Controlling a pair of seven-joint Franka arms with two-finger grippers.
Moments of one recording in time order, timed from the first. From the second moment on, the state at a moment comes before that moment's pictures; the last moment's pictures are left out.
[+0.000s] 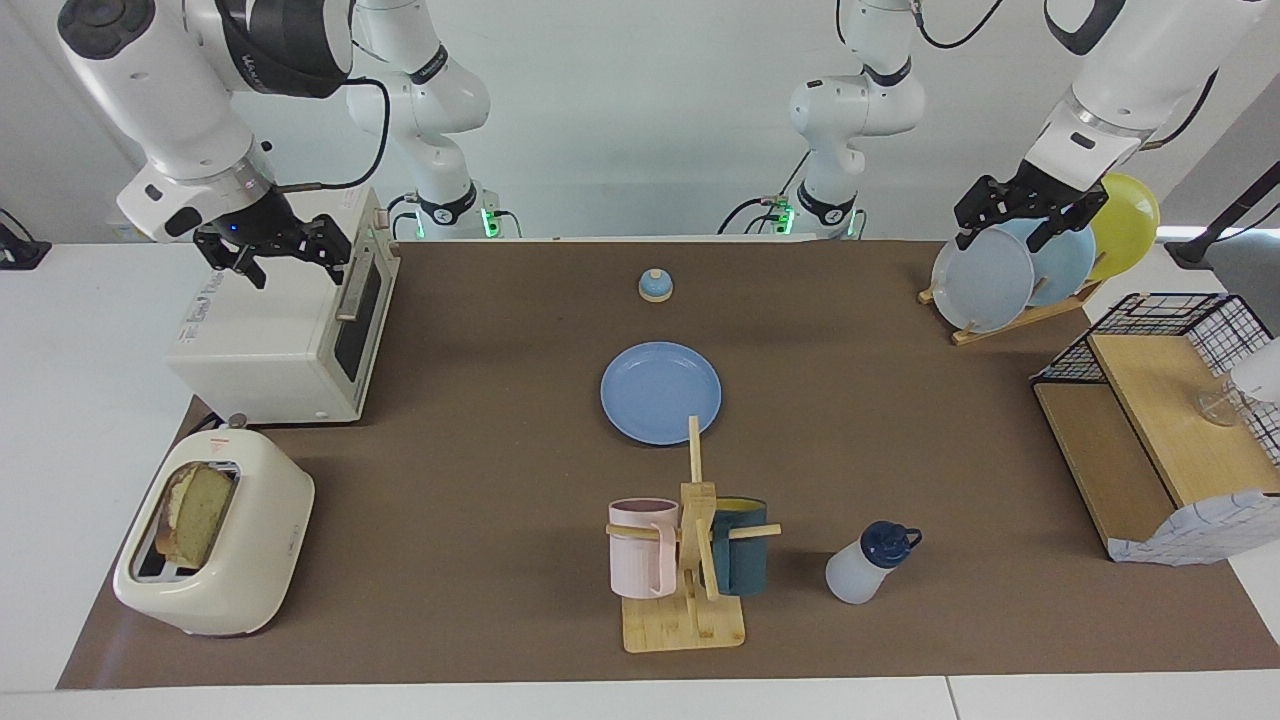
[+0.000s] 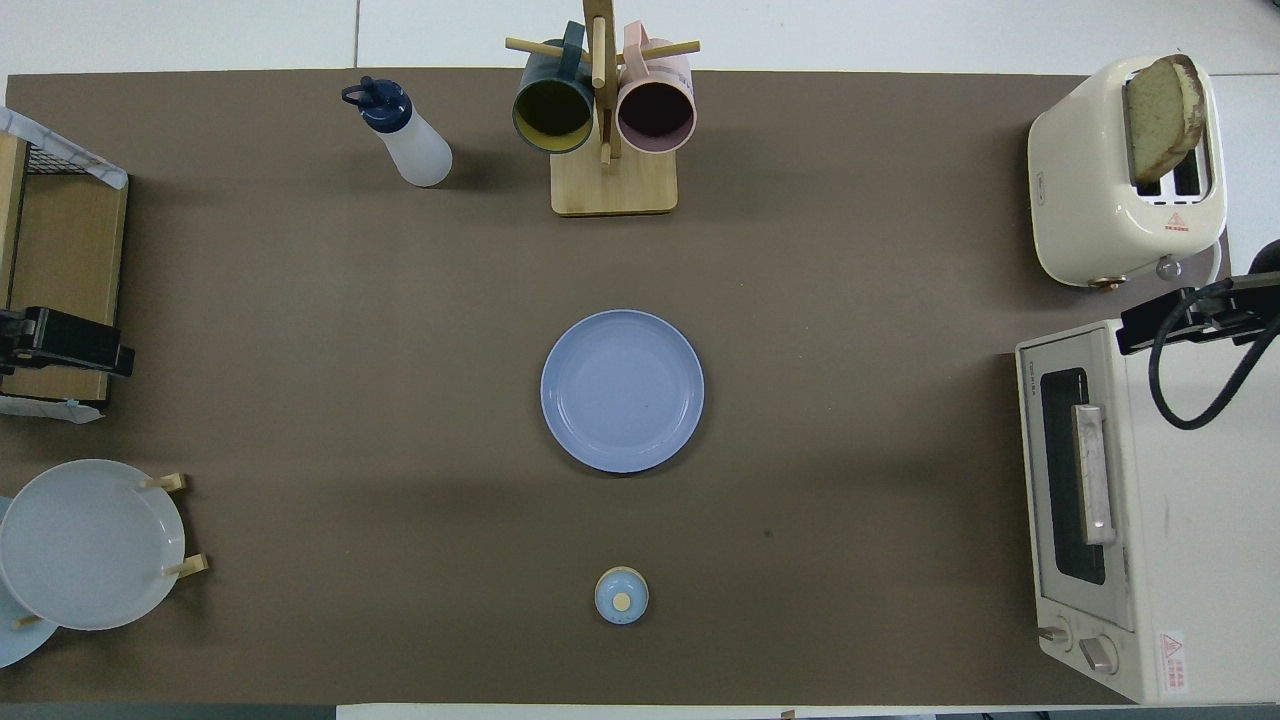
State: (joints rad) left arm -0.03 -0.08 -0.01 -1.63 -0.03 1.47 0.06; right arm 0.05 -0.01 -0.10 -1.66 -0.03 1.54 -0.10
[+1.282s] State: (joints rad) left arm -0.20 -0.19 -0.04 -2.02 -0.03 2.12 -0.05; right arm -0.02 0.02 -0.10 -1.81 -0.03 2.27 -0.18
